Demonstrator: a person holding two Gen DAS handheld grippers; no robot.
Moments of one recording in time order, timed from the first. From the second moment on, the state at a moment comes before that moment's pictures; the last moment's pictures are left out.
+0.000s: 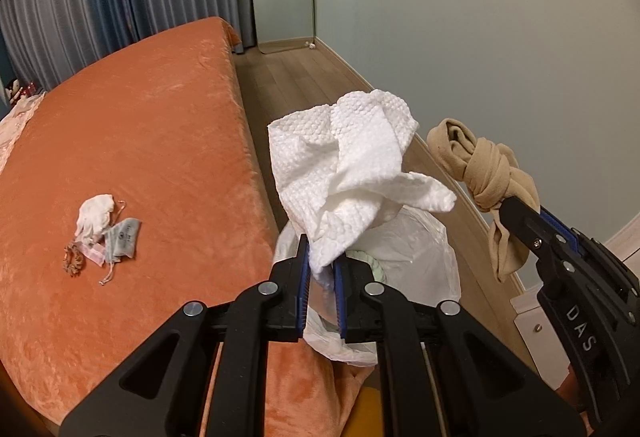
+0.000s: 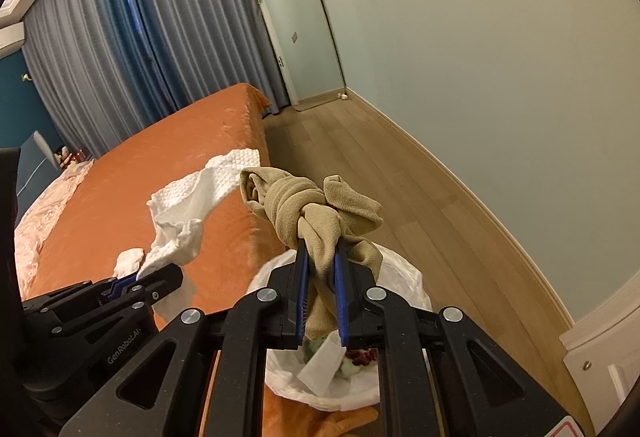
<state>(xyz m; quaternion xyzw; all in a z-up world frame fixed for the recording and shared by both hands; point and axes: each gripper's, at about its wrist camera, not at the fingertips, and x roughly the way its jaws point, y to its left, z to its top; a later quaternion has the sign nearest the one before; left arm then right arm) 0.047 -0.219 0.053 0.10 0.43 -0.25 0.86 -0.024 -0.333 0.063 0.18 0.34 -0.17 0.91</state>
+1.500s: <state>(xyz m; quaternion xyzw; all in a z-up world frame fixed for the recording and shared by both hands) 0.072 -0.170 0.032 0.08 0.43 -0.19 0.88 0.005 -0.295 0.042 0.15 0.36 -0.16 0.91</state>
